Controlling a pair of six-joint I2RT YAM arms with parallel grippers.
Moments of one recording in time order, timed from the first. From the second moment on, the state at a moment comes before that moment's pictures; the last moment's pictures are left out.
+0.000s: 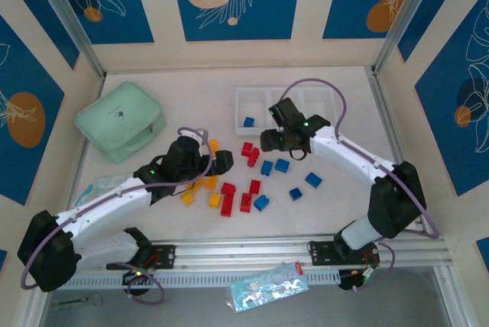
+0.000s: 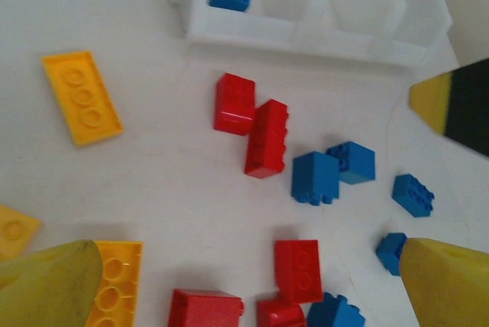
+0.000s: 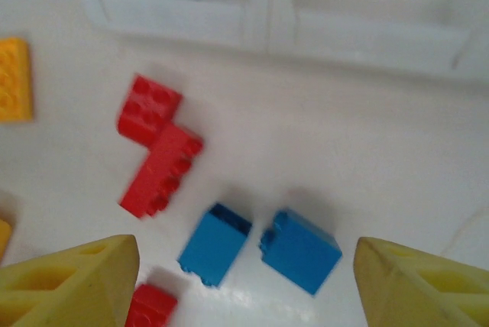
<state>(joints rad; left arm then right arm) -0.75 1.10 0.68 -0.20 0.00 -0.70 0.58 1.48 1.14 -0.75 0.10 0.44</state>
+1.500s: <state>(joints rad) -0.86 1.23 0.71 -0.12 -0.04 -0.70 0.50 1.57 0.90 -0.56 0.03 0.57</state>
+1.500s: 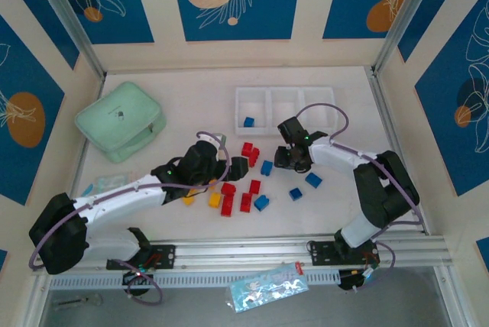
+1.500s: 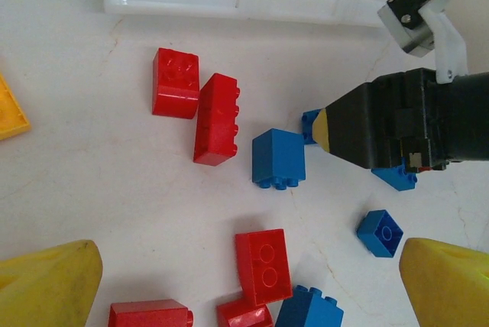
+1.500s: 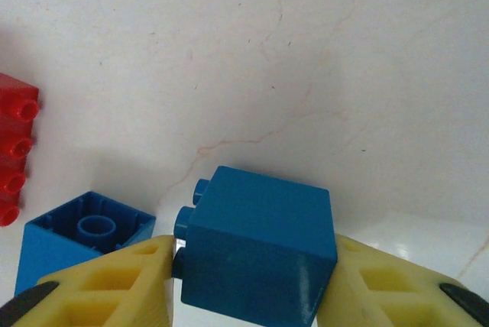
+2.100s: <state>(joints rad) -0.83 0.98 0.72 -0.28 -0.21 -0.57 0.62 1.61 1.27 -0.66 0.12 0.46</state>
